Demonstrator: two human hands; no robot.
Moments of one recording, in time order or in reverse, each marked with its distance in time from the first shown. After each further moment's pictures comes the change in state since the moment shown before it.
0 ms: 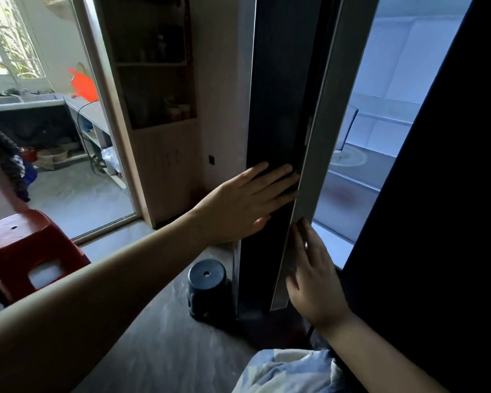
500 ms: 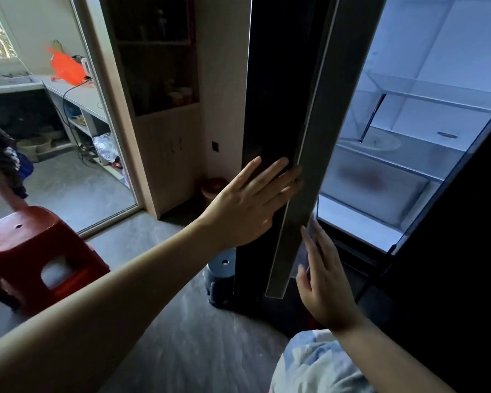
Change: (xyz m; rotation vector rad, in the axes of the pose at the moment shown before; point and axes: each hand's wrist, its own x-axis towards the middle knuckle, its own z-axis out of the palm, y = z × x) left_hand -0.147 -0.055 0.037 -0.155 0.104 -0.163; right_hand 0.023 -0.136 0.076 0.077 0.007 0.016
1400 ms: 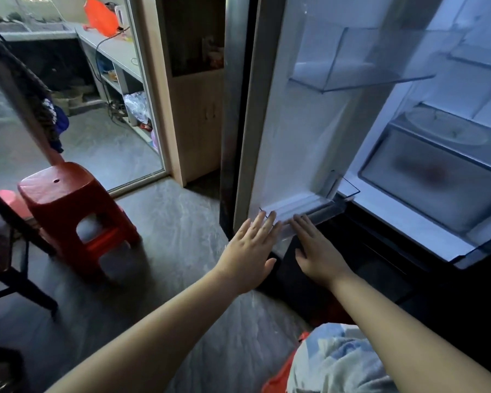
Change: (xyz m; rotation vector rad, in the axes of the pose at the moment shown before) left_hand -0.142 0.036 0.072 -0.552 -0.657 -0.432; right_hand 0.066 -0.003 0.124 0.071 -0.652 0.154
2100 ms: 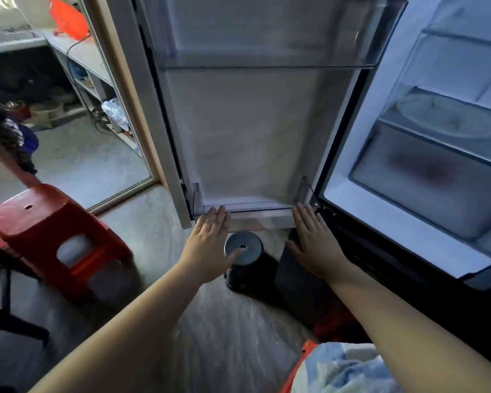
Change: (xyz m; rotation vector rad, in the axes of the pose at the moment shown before) left_hand 0.110 -0.063 0.041 0.057 -0.204 -0.215; right_hand 0.085 0.106 -0.013 -0.254 0.035 0.078
